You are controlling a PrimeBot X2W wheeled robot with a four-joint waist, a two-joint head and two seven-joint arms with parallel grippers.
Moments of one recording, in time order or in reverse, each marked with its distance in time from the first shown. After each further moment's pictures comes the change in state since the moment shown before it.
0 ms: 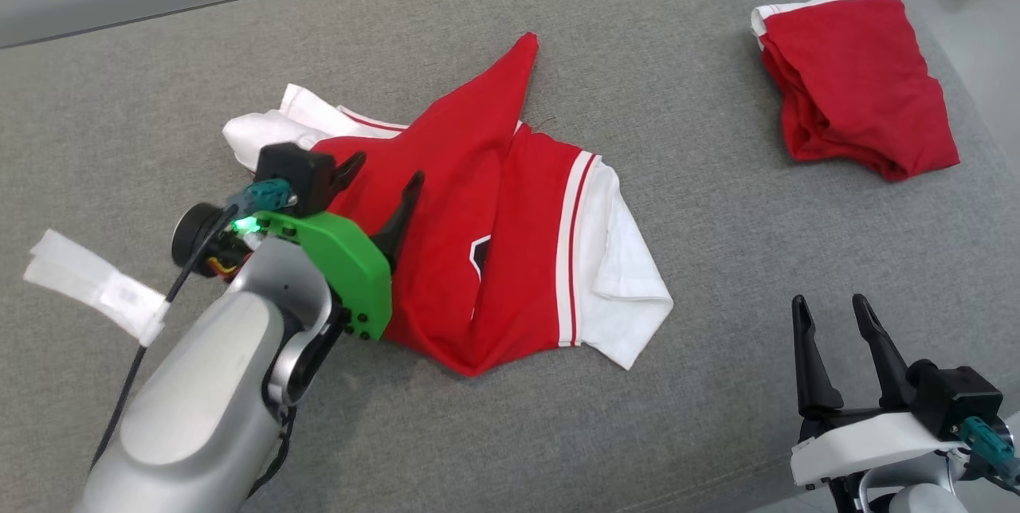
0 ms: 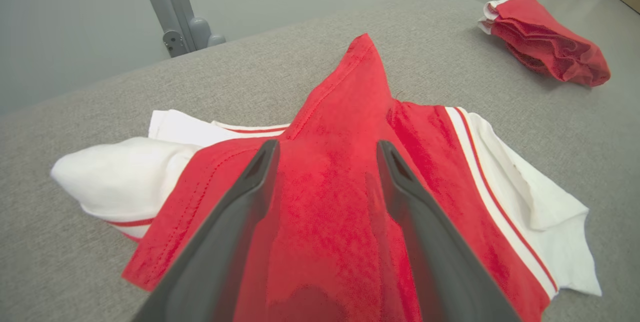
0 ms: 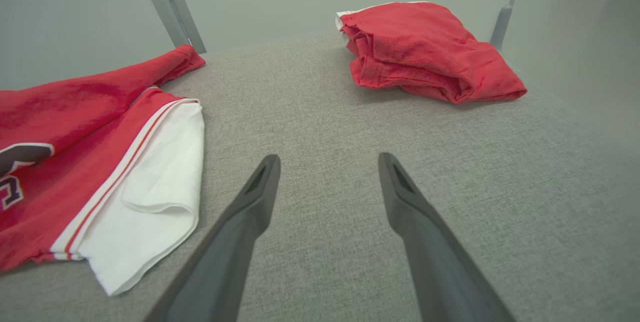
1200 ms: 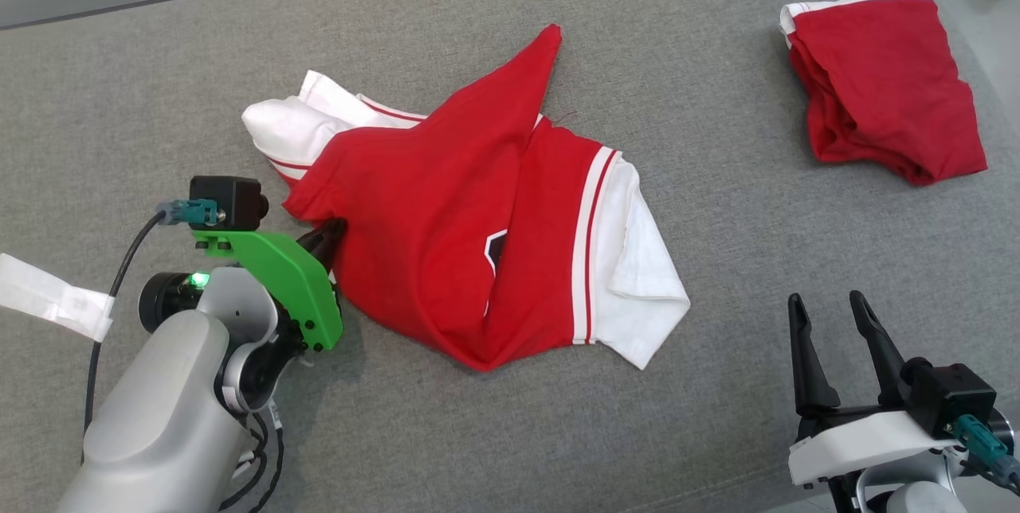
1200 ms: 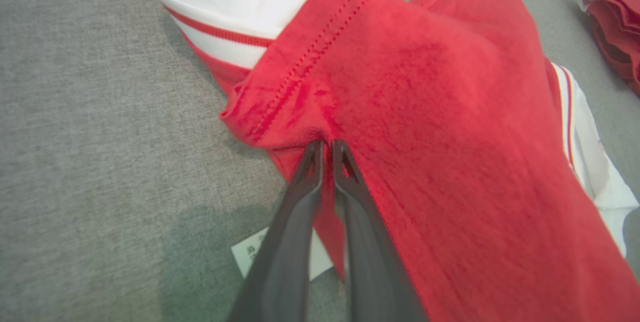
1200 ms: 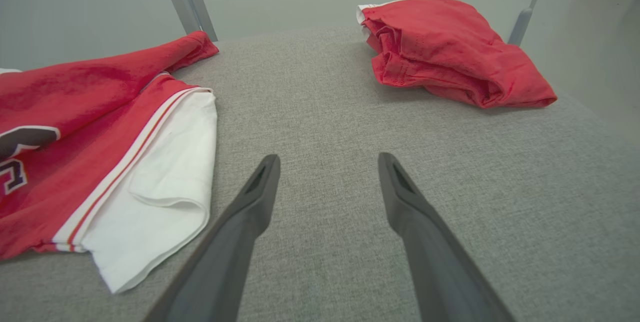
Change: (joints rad) left arm 0.054 0.021 0.091 0.165 -0.221 -0.030 0.105; right arm -0.003 0.000 0.002 -0.006 -0.041 0.000 0.000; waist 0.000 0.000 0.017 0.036
